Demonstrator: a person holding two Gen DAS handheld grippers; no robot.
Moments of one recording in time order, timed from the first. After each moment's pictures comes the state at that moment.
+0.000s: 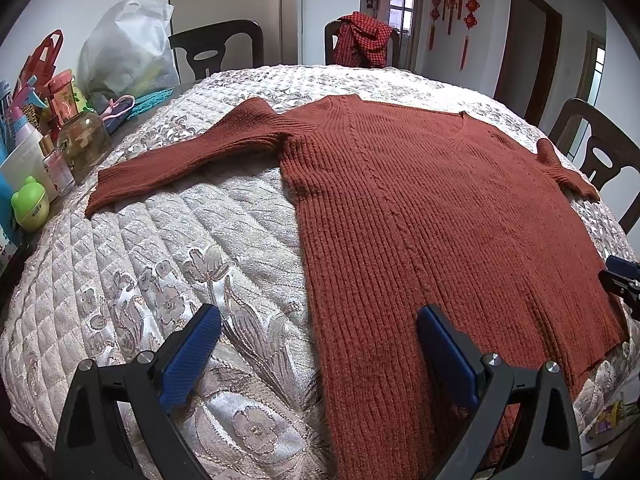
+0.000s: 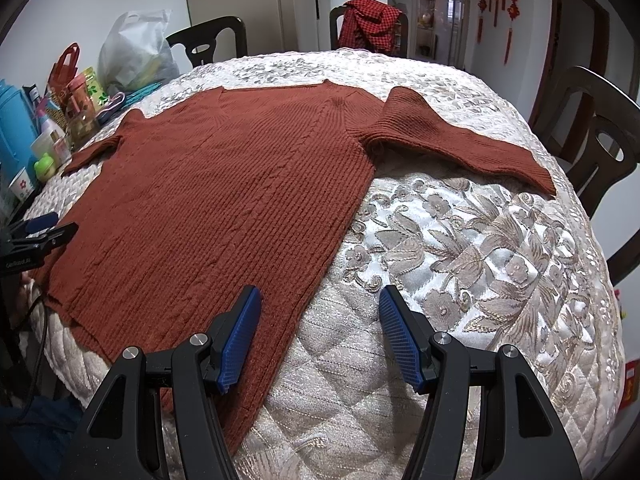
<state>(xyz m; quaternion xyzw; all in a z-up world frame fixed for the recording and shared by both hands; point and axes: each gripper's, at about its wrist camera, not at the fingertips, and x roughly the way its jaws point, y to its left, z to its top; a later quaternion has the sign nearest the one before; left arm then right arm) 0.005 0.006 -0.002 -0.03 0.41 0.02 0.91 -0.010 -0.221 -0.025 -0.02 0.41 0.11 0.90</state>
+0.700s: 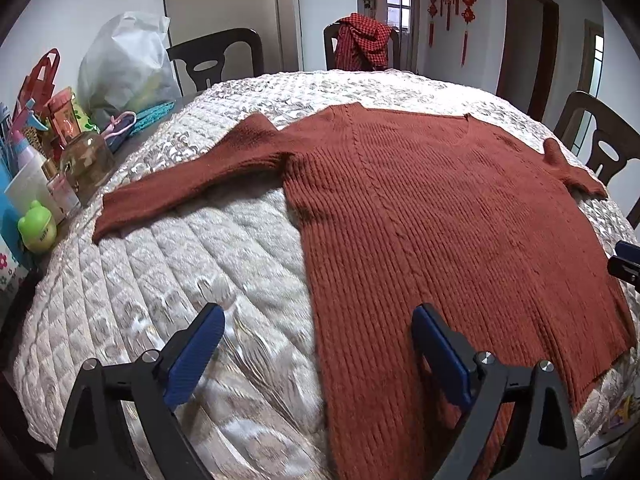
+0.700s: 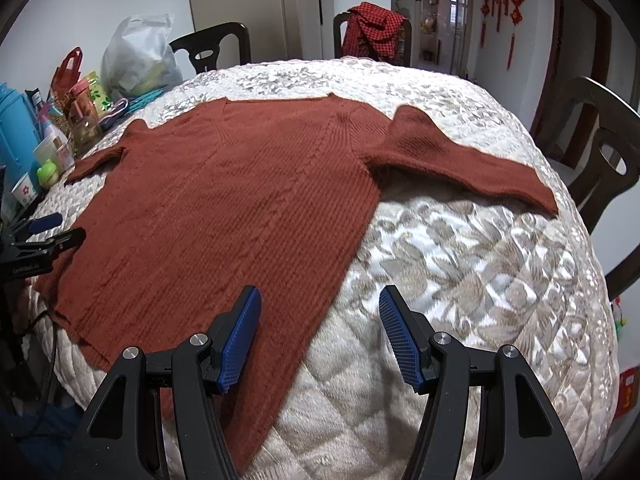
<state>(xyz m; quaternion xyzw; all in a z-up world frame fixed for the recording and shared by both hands) 0.019 0.007 0.008 0.00 0.40 0.03 0.91 0.000 -0.216 -0.011 -0.02 0.40 0.12 0.91</state>
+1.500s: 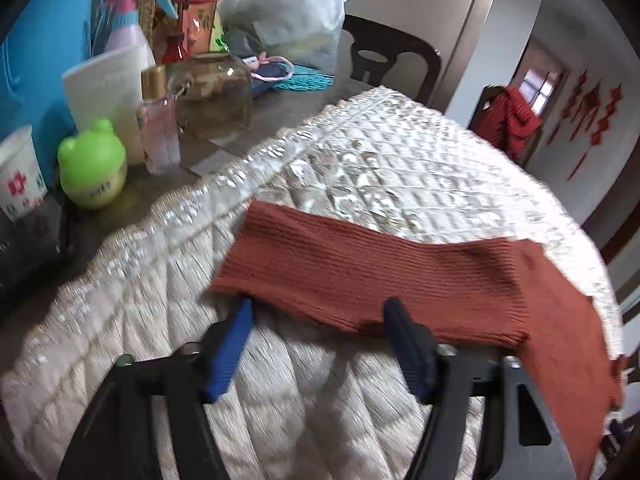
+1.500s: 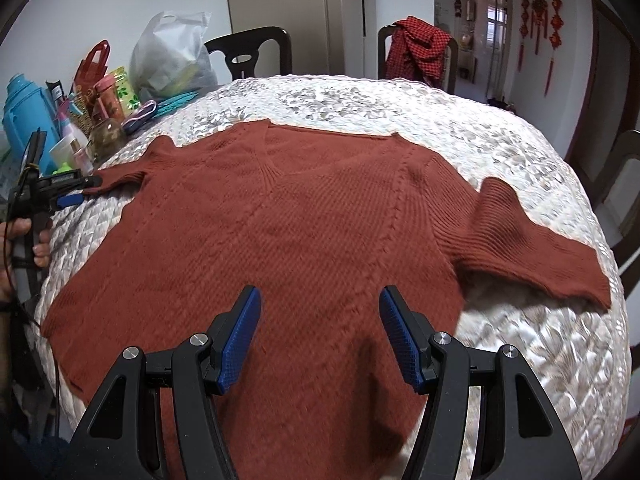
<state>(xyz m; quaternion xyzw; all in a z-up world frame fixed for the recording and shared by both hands) 0.094 0.180 0.002 -0.20 0.38 0.20 0.88 0.061 -0.163 0.002 -0.04 0.39 0.18 0.90</state>
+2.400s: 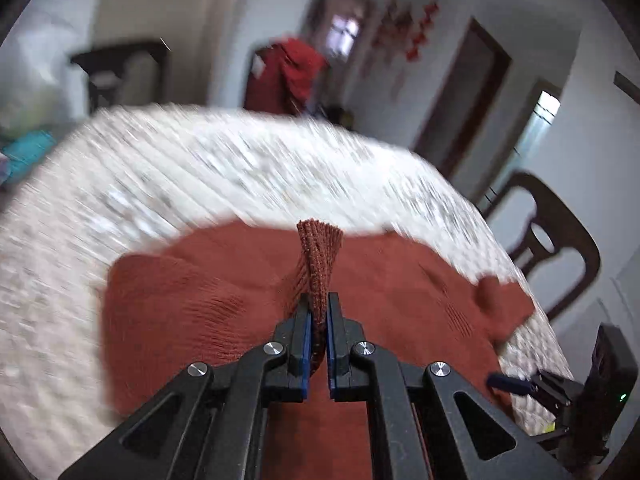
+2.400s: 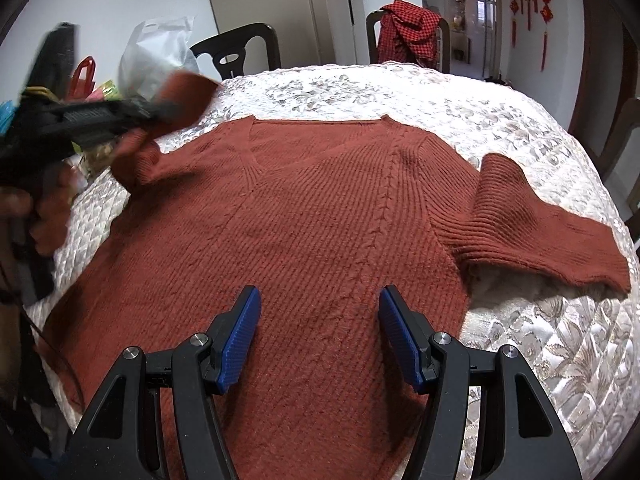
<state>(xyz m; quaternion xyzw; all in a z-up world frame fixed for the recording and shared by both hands) 0.193 -0.026 0.048 -0.12 0.39 -0.16 0.90 0.077 -0.178 -0.009 0.00 0.41 0.18 0.90</state>
